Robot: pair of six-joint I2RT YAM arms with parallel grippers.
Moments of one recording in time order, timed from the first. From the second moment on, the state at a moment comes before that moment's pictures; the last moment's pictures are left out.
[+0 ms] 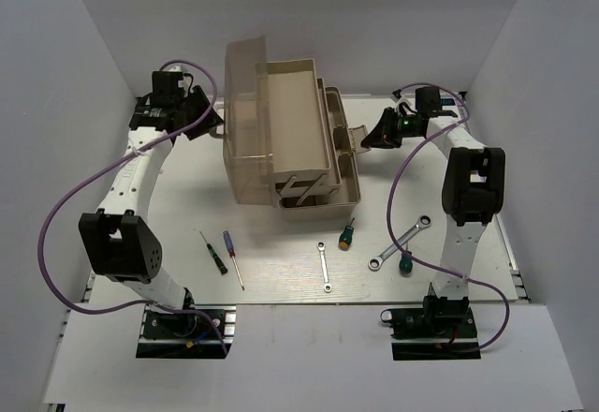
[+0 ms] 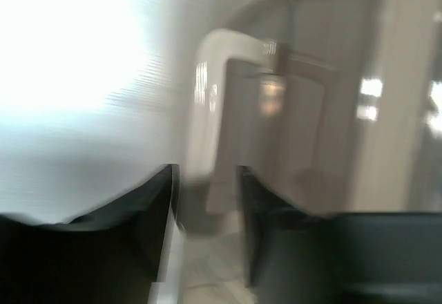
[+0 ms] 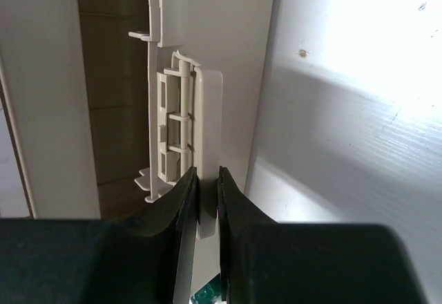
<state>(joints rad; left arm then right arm) -0.08 1.61 1.59 -0.66 0.13 -0.53 0.04 2.12 1.65 -0.47 -0.85 0.31</state>
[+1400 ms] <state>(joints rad) -0.03 1.05 1.24 -0.92 0.11 -0.42 -0.09 1.61 1.33 -0.93 -0.56 -0.33</state>
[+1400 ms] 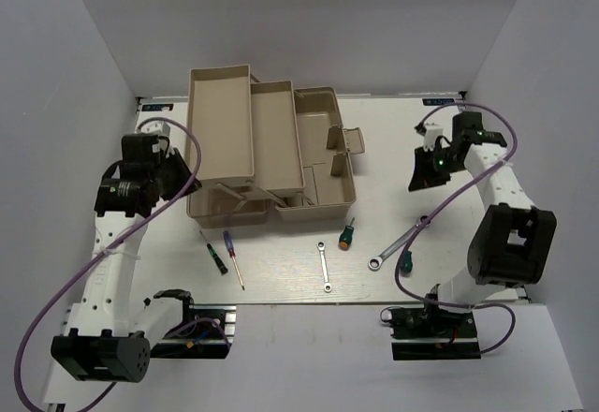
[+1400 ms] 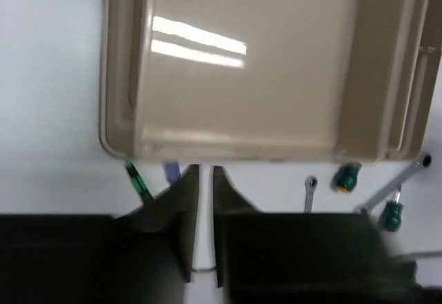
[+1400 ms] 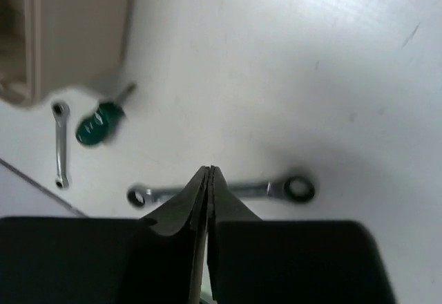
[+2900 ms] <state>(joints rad) -0.06 0.76 0.72 -1.04 0.34 -0.44 0.04 1.39 0.99 -0.99 -0.67 -0.86</state>
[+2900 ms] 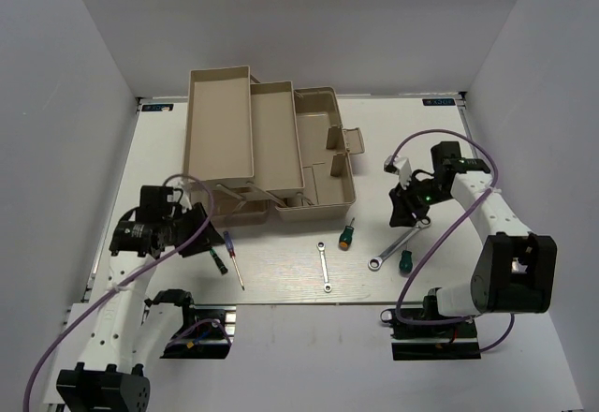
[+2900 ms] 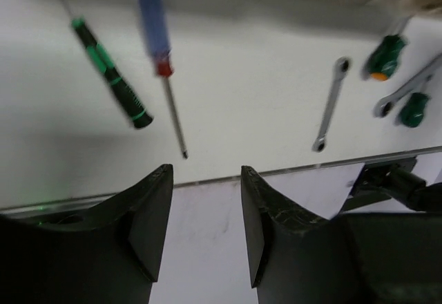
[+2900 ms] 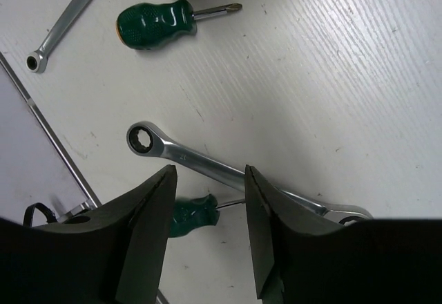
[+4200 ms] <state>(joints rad) -0.13 1.51 1.99 -0.36 0.72 -0.47 0.05 1.47 1.28 -0.97 -0.70 -0.66</state>
